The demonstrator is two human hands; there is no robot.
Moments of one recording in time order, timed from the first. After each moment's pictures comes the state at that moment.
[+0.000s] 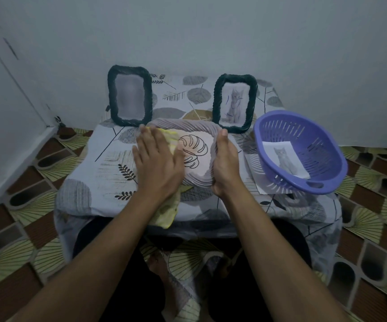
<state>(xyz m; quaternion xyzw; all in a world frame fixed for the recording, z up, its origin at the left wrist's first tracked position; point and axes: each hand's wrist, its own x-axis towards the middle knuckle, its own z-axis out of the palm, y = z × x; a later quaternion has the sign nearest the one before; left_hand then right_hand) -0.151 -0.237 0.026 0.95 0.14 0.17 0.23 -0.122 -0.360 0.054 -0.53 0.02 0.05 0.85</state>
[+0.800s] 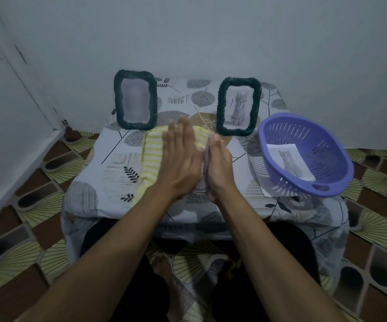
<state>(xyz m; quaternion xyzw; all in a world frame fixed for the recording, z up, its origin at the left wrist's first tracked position) -0.140 -0.252 0.035 0.94 -0.05 0.20 0.26 -0.135 -0.350 0.058 -0.58 -0.02 0.05 0.81</state>
